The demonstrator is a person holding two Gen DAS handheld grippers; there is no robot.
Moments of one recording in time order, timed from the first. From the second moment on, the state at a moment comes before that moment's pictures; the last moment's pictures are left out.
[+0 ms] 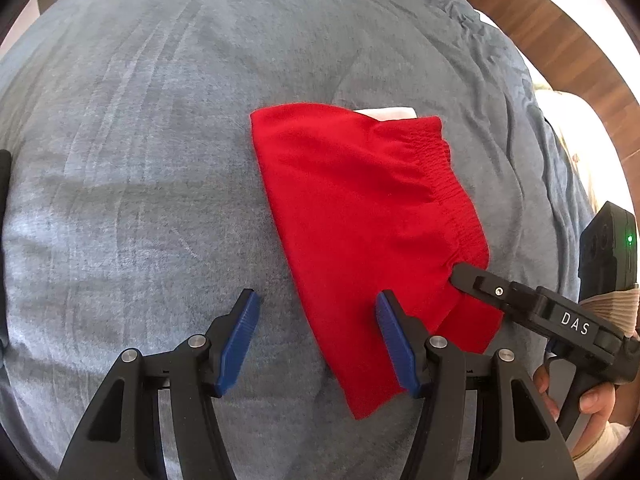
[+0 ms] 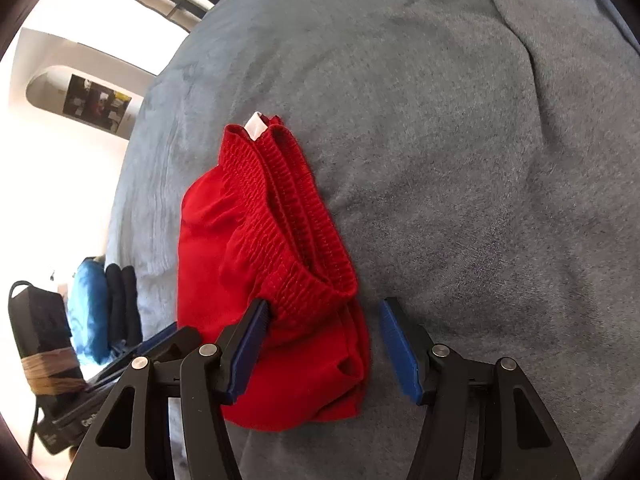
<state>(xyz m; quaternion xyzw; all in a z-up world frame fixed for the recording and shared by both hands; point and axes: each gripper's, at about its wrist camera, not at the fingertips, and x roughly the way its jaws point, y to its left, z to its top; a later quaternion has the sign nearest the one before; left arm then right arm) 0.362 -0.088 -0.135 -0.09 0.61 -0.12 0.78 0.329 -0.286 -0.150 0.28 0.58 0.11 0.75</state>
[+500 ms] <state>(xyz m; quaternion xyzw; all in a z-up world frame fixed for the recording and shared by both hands) 0.381 -0.090 -0.151 -0.08 0.61 -0.13 0.78 0.342 -0.292 -0.165 0.34 0.59 0.12 0.72</state>
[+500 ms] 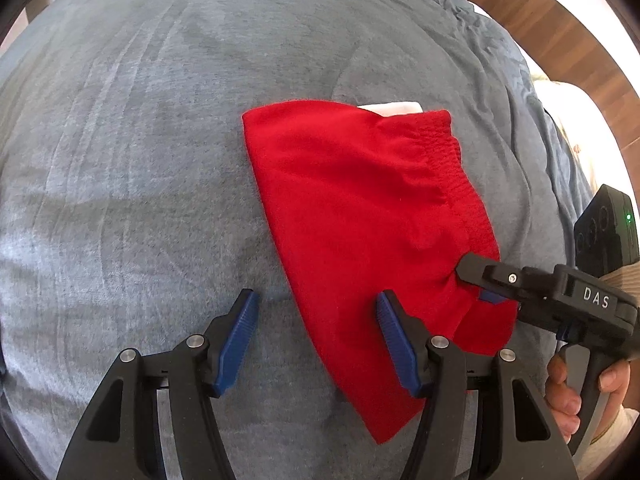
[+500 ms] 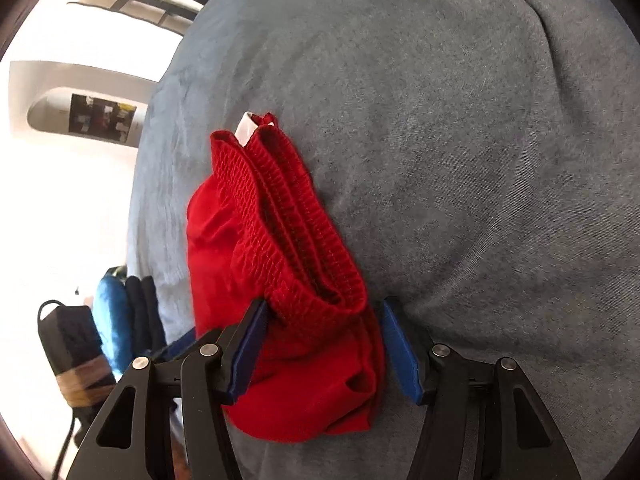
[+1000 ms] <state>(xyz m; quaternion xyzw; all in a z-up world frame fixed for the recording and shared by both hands) 0.397 -0.097 -0.150 -0.13 0.61 -0.18 0.76 0.343 -0.279 -0.158 0.32 0.60 0.11 0.73</state>
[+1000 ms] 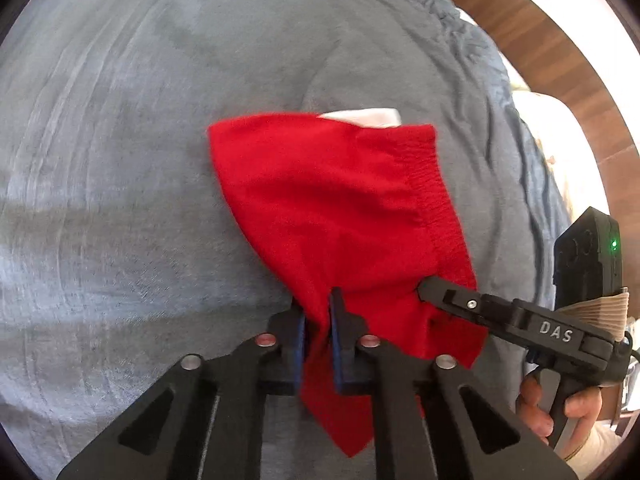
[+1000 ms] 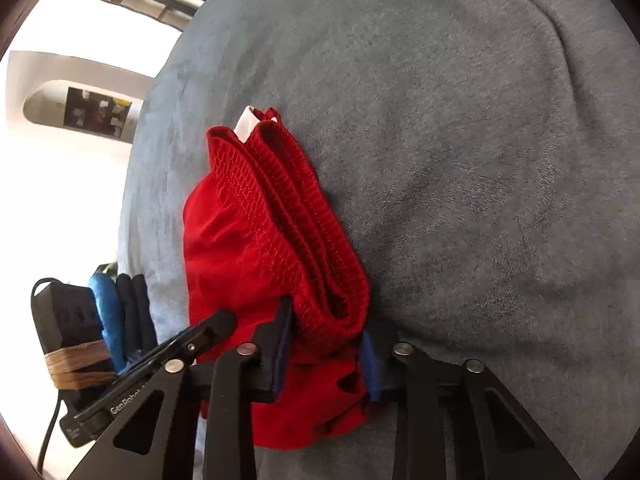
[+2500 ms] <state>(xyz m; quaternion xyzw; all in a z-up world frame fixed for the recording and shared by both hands) 0.322 0.138 0.086 -0.15 0.43 -0.11 0.89 0.347 -0.082 0.060 0.27 0.46 0.25 0.81</state>
